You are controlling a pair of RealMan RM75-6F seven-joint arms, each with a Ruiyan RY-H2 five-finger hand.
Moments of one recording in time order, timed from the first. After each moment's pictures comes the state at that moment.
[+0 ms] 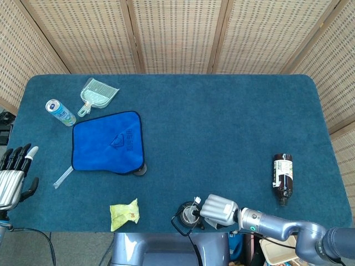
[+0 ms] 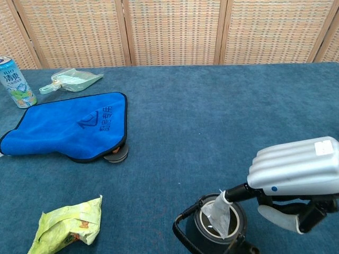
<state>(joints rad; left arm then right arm) -0.15 -1.08 -0.05 -1.68 1.45 1.42 0.20 0.90 -1.19 -0.18 -1.75 -1.87 0.73 0.16</state>
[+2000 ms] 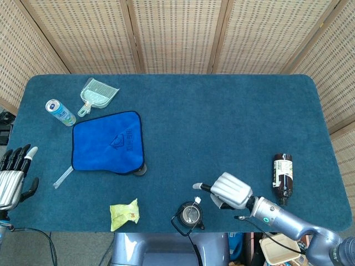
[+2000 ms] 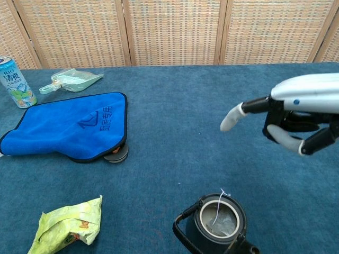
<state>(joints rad) -0.14 -1.10 -0.05 -1.66 1.44 1.42 0.18 0.75 -1.10 -0.11 -1.76 -1.72 1.05 0.10</state>
